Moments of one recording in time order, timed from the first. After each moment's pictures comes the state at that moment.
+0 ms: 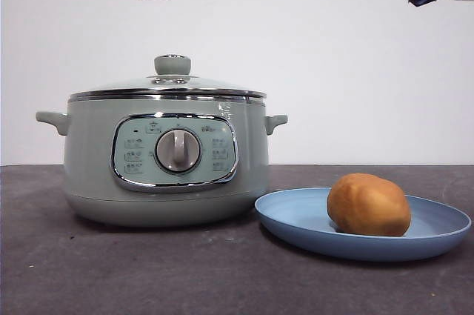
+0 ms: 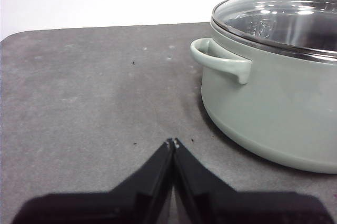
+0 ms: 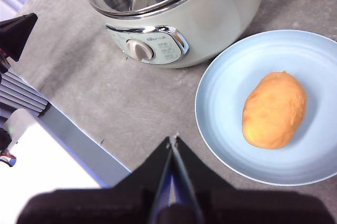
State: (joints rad) left arm -0.05 0.00 0.02 -0.18 0.06 0.01; right arm 0.49 0.76 0.79 -0.72 -0.36 0.15
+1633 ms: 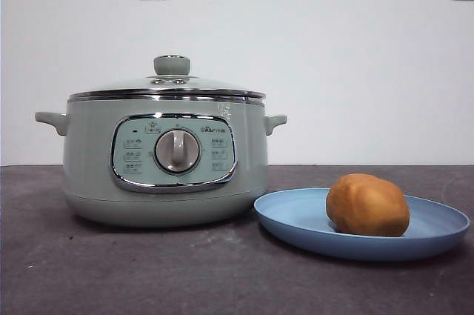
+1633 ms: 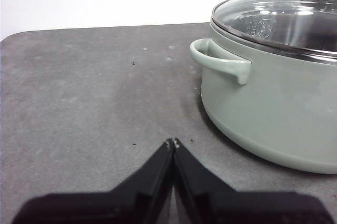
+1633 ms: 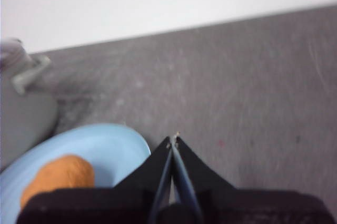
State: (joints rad) left arm -0.05 0.00 0.02 -0.18 0.05 0.01; right arm 0.06 0.00 0.05 -0.19 -0.08 0.16
